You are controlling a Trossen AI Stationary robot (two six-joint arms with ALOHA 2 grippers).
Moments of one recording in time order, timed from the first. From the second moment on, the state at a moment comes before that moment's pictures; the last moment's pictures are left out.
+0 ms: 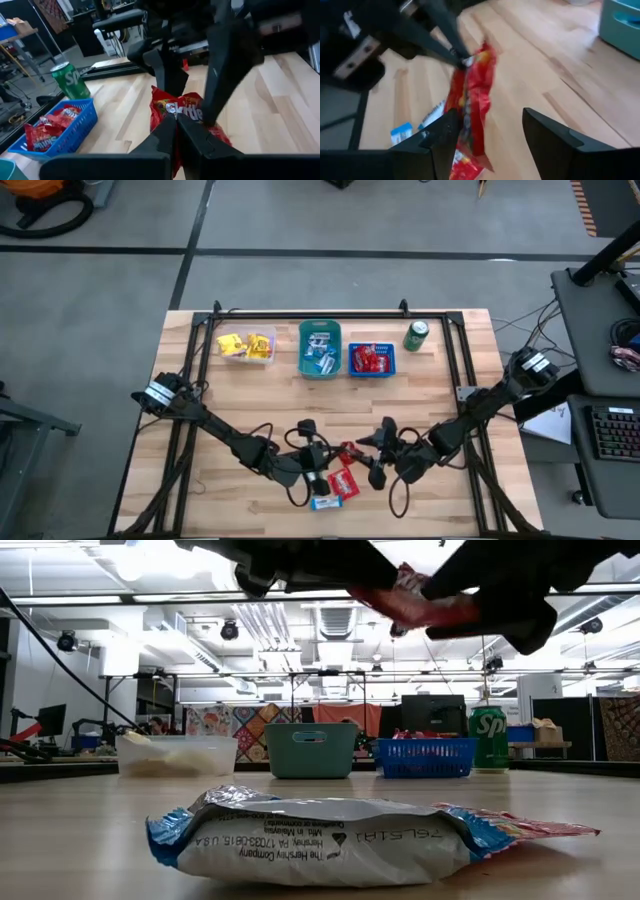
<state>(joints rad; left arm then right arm) -0.53 1.90 1.09 0.52 -0.80 0.02 0.61 1.55 0.81 0.11 0.67 0.75</state>
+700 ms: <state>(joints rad) -0.53 1.90 1.10 0.53 -0.84 0.02 0.60 1.55 0.82 0.19 0.63 0.58</state>
